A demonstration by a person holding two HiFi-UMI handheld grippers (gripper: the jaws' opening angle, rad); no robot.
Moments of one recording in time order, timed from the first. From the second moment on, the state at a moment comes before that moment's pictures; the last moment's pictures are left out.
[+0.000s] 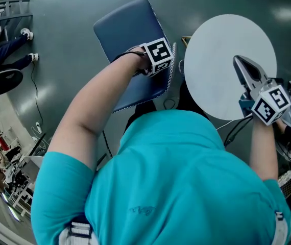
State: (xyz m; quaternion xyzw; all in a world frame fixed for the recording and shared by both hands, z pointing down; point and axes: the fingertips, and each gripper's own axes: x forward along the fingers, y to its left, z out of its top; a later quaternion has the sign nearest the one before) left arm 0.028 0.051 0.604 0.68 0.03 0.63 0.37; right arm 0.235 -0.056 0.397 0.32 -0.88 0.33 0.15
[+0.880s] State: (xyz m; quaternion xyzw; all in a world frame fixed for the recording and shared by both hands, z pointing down) left arm 0.066 -0.042 0.588 0.76 -0.06 0.51 0.40; right arm 0.248 -0.056 0.401 0.34 -0.86 0.34 0.15
